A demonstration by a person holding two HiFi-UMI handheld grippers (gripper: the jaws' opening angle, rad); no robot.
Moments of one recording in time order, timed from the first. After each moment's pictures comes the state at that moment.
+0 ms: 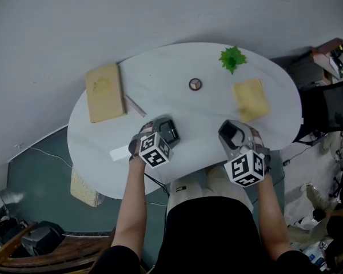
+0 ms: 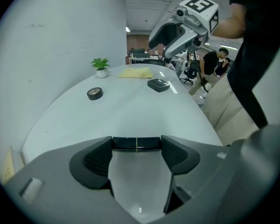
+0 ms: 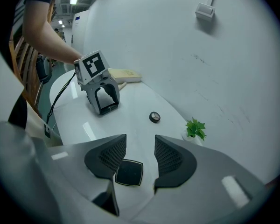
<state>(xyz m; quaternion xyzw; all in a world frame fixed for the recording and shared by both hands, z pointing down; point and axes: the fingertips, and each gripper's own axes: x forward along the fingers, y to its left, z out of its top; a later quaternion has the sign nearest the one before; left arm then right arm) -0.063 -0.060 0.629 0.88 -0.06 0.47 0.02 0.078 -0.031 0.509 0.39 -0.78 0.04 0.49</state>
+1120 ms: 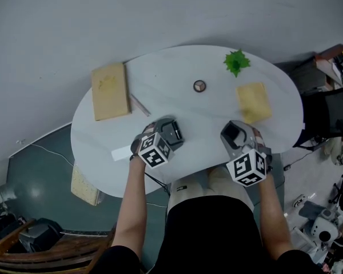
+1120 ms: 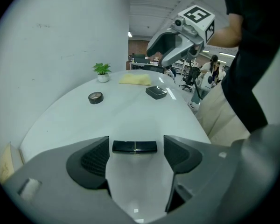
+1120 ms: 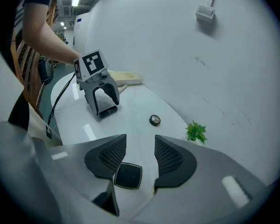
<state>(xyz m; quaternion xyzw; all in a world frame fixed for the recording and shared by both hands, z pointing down) -0.065 -0.056 0.613 0.90 -0.05 0.44 0.04 0.072 -0.036 0.504 0.39 -0.79 0.03 0.48</state>
